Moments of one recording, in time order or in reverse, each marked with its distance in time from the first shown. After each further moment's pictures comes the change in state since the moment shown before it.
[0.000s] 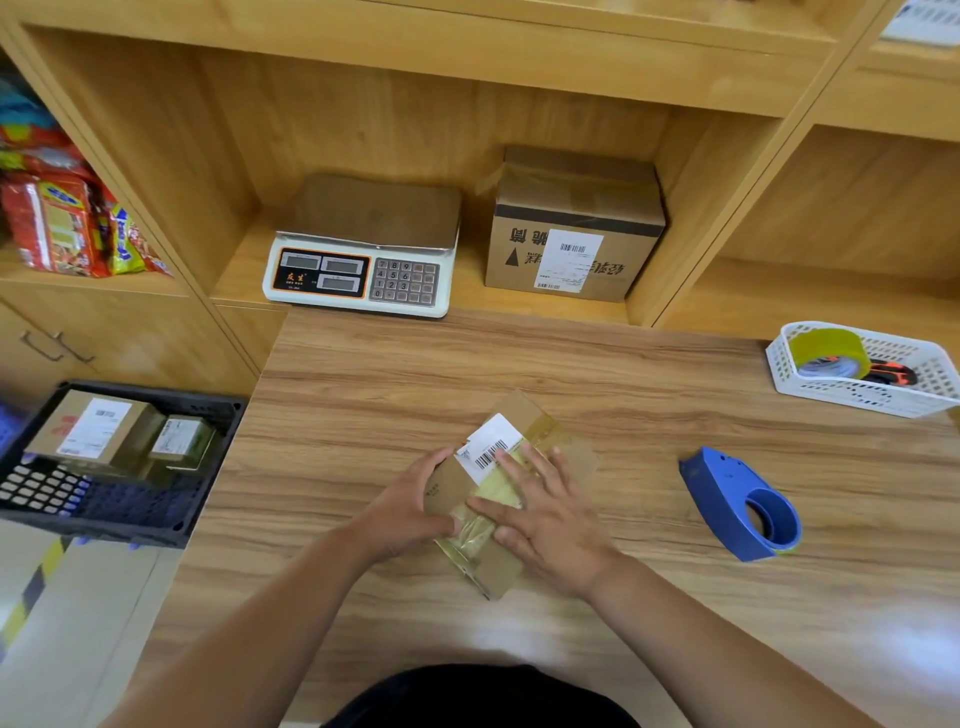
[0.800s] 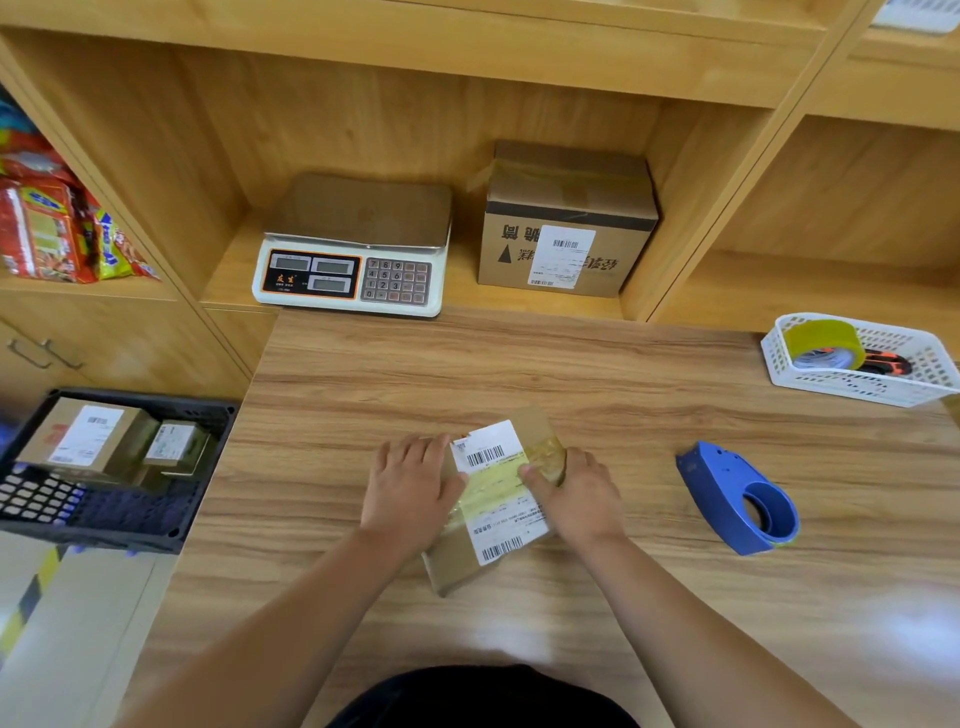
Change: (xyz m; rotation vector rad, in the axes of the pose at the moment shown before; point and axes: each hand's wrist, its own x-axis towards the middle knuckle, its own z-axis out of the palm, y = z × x) left_hand 0.016 0.013 0.016 0.849 0.376 0.103; right_hand 0.017 0.021 0.011 0.485 0.136 0.806
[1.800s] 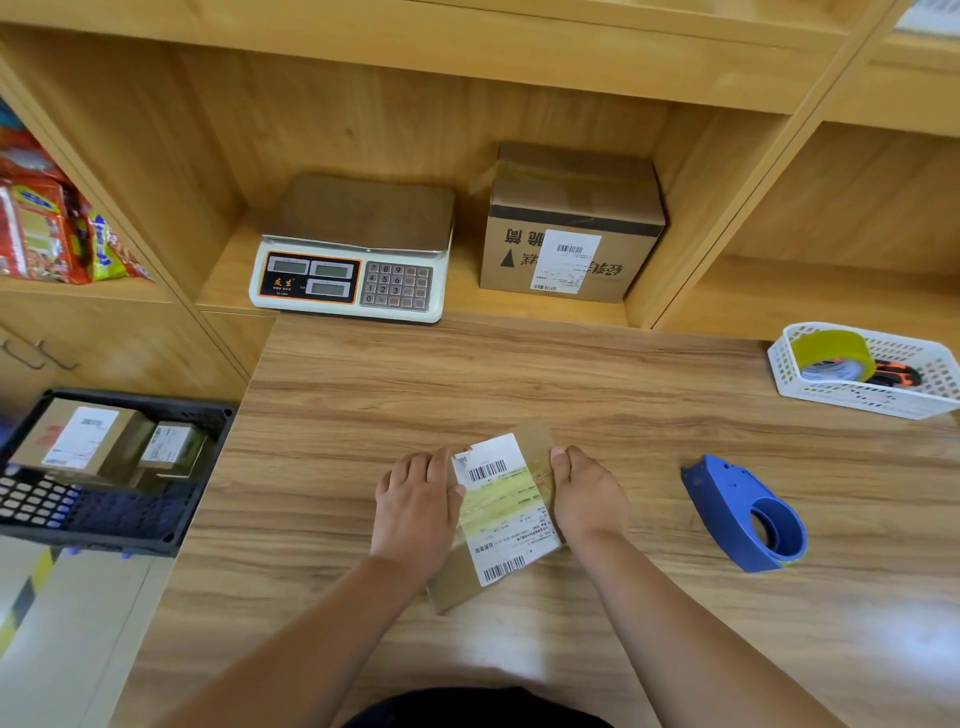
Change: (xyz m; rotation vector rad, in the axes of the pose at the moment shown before) left_hand -0.001 0.011 0.010 0.009 0.056 -0.100; right_hand 0.024 -0.006 0.002 0.031 0.065 0.077
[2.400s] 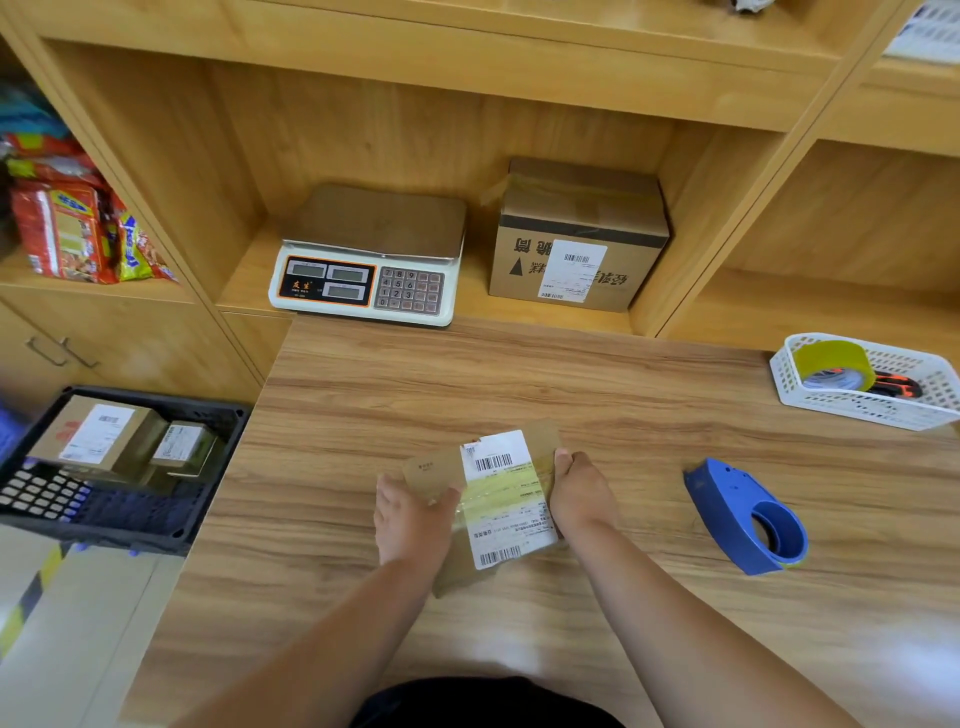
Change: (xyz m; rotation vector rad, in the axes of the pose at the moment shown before) left_hand -0.017 0.005 0.003 -0.732 -0.014 -0.668; right_hand -0.010 -0.013 0.001 0.128 -0.064 0.115
